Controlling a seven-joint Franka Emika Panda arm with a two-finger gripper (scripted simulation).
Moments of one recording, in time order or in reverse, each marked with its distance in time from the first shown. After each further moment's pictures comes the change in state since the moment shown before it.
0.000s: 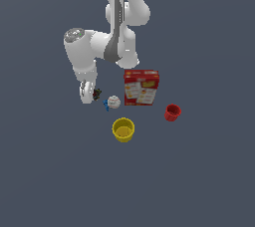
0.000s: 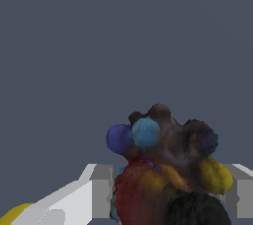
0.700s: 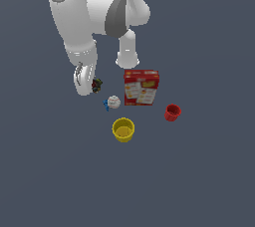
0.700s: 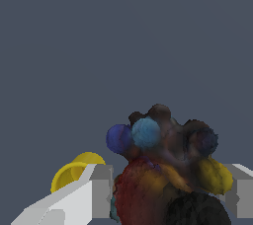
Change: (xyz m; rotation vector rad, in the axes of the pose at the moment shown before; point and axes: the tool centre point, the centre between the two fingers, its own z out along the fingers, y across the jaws) arm -0.028 -0.056 -0.117 -0.004 0.003 0.001
